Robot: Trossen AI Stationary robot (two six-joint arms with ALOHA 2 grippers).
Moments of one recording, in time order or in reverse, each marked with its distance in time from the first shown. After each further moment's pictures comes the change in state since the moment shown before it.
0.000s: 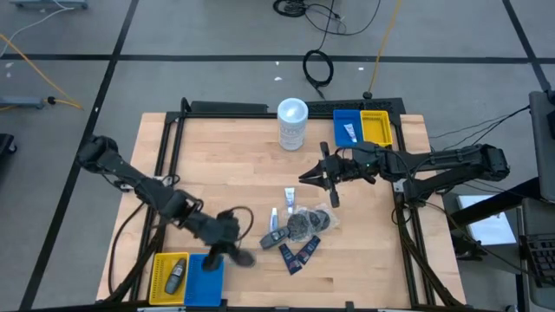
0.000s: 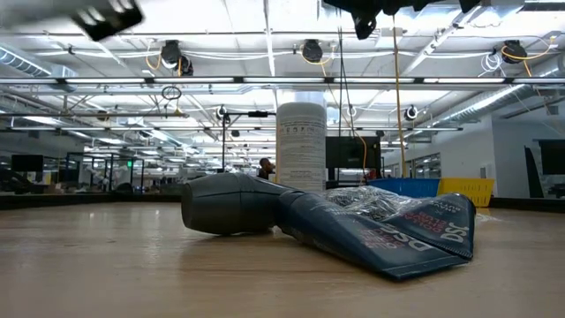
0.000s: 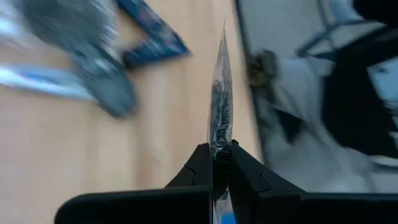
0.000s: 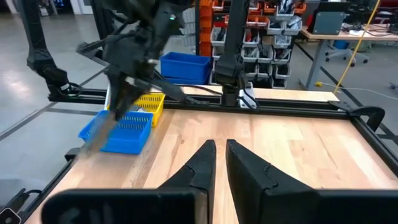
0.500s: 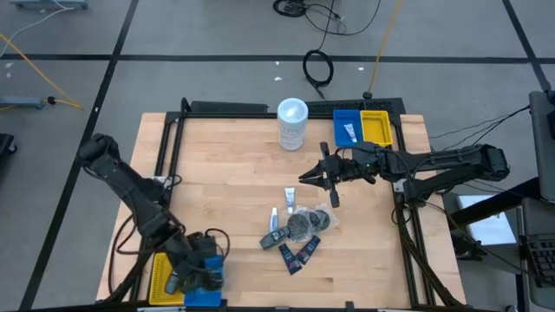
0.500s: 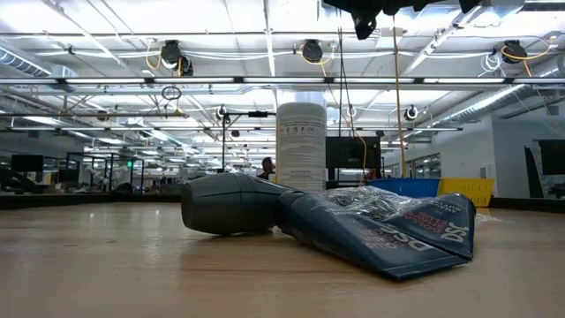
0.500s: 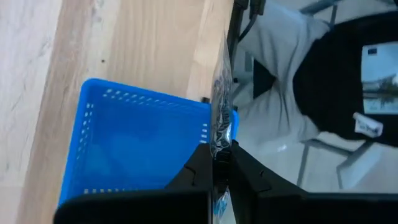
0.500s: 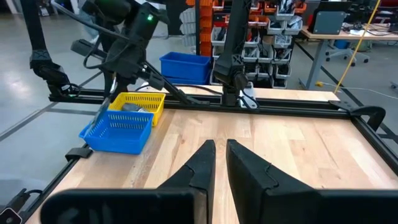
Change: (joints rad) left arm -0.262 0.000 0.000 -0.137 0.012 -0.544; right arm 0.000 0.000 0.000 0.000 0.000 0.001
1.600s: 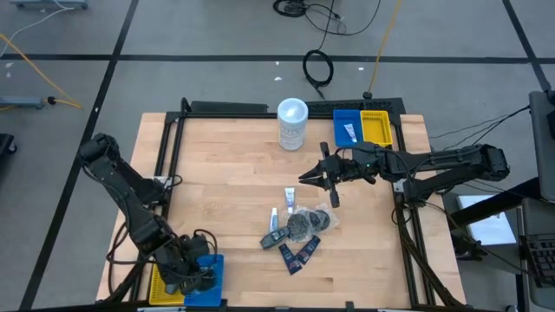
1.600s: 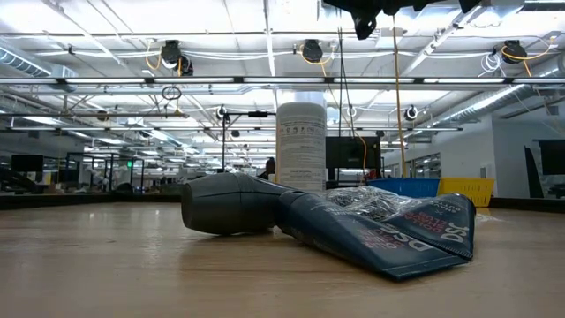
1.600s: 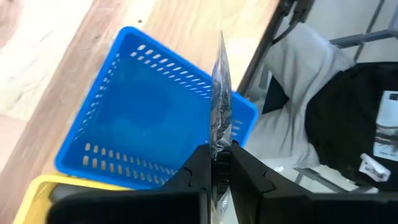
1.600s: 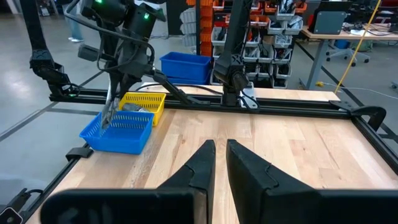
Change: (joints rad) left arm -0.092 0.005 0.000 -0.074 -0.103 -0.314; right arm 0.002 0.000 -0.001 0.000 0.000 0.000
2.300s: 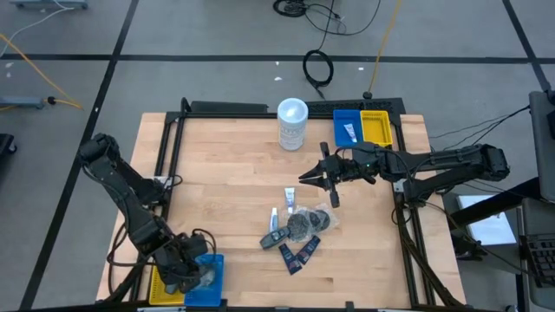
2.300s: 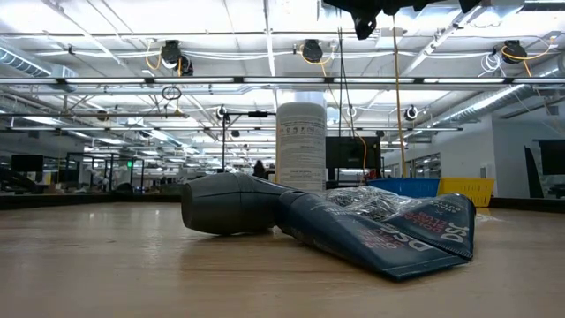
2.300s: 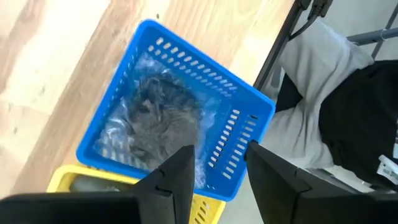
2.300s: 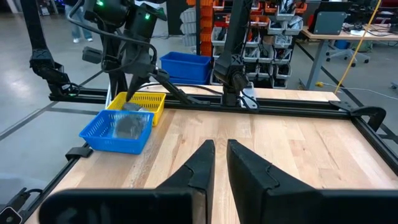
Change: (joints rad) left arm -0.006 0.000 0.000 -0.045 -0.011 -0.002; right arm 0.000 0.000 0.000 0.000 0.000 -0.003
